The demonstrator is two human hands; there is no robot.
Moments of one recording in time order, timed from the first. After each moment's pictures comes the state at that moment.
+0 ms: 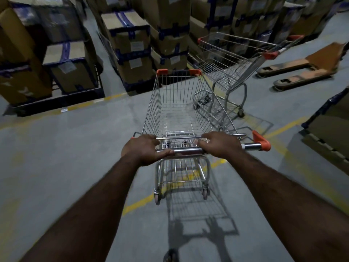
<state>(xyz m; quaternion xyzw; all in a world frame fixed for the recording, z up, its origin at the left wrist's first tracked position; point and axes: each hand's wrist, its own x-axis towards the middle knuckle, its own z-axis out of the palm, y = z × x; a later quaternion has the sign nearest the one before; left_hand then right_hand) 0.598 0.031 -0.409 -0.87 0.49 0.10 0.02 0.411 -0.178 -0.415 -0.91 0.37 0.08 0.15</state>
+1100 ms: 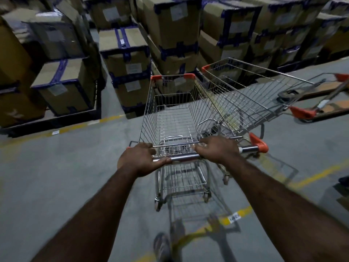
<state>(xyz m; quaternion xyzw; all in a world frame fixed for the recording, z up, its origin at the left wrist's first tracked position) 0.807 -0.354 -0.421 -0.90 0.43 0.08 0.03 0.651 -0.586 -0.419 -0.94 0.30 0.08 0.14</state>
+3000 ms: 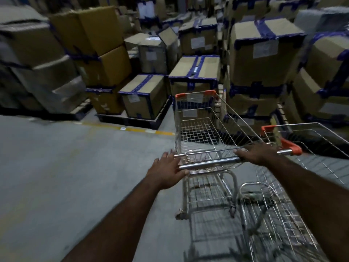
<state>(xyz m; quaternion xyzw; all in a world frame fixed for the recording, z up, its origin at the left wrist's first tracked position) 0.938 -0.612 -0.416 -0.97 0.20 0.09 -0.07 0.951 -0.970 -0.415 -0.98 0.11 0.16 0.05</state>
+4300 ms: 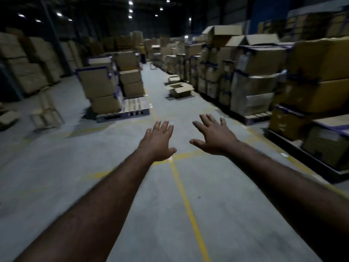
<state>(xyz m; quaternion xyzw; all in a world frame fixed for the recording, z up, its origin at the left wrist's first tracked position) 0.452 -0.114 -0.242 -0.94 -0.33 -0.06 0.06 0.638 -0.244 -0.238 -0.79 -0.61 -0.10 0.08</state>
